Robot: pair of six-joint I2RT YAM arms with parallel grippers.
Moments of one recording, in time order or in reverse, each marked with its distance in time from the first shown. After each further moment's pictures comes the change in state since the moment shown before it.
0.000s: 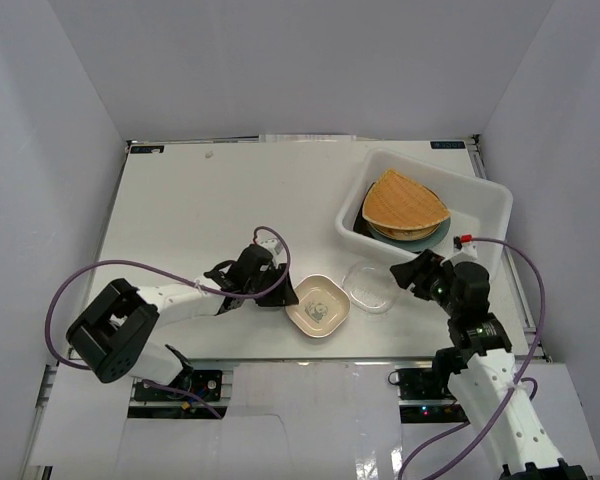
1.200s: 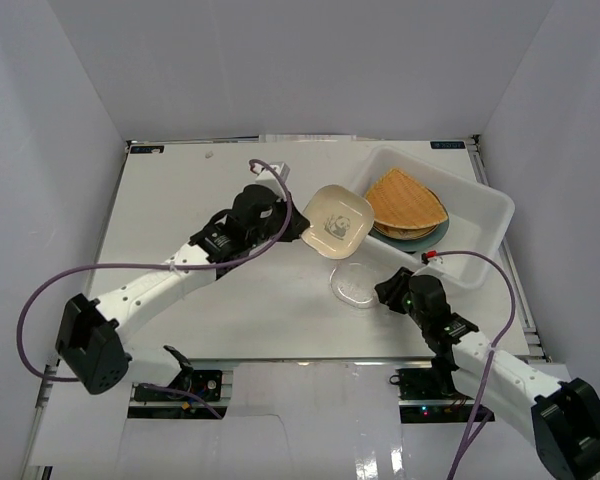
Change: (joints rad) left arm -0.018 -0.100 0.492 -0.180 -0.216 0.087; right arm 0.354 0.262 -0.272 0.346 0.373 0.154
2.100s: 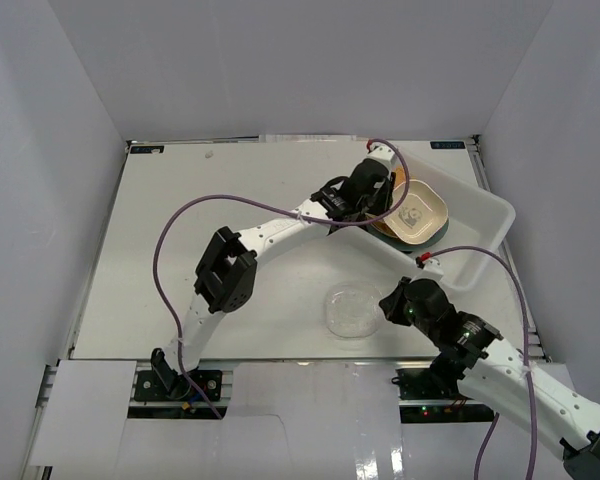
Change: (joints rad) left arm -0.158 0.928 0.953 -0.075 -0.134 0.204; right arm 0.268 -0.243 0.210 -0.599 0.137 0.066
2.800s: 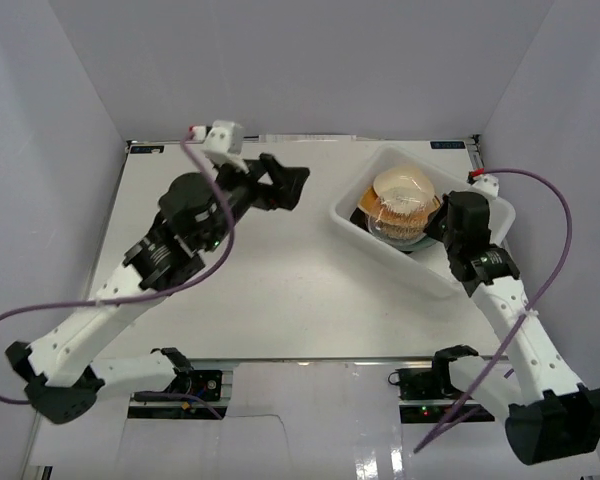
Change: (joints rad) left arm 0.056 -1.047 -0.590 0.068 -0.090 0.043; right arm -0.491 0.402 0.563 0.077 0.034 -0.341
